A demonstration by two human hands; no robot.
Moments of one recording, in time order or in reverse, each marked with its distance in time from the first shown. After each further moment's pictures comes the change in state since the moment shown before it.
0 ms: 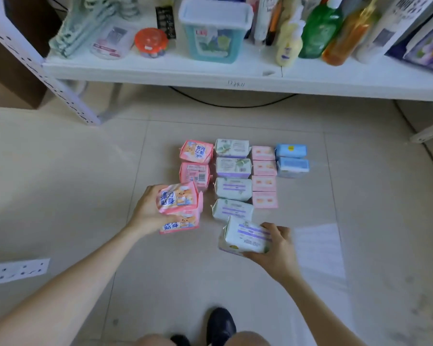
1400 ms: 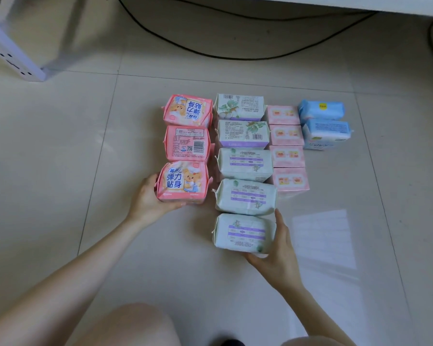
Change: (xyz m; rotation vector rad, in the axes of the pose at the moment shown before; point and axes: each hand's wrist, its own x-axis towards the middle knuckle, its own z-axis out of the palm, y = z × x) left_hand 0.101 -0.177 0.097 -0.015 0.058 -0.003; right_hand 0.065 0.115 0.141 -0.028 0.125 -0.028
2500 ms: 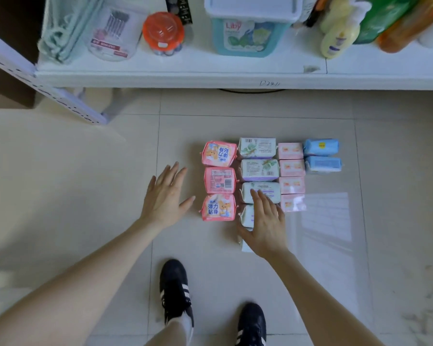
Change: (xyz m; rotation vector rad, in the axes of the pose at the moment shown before) left_hand 0.007 0.191 -0.178 0.764 -0.184 0.111; right_hand 0.042 -0.255 -0.086 -0.421 -0.166 -0.094
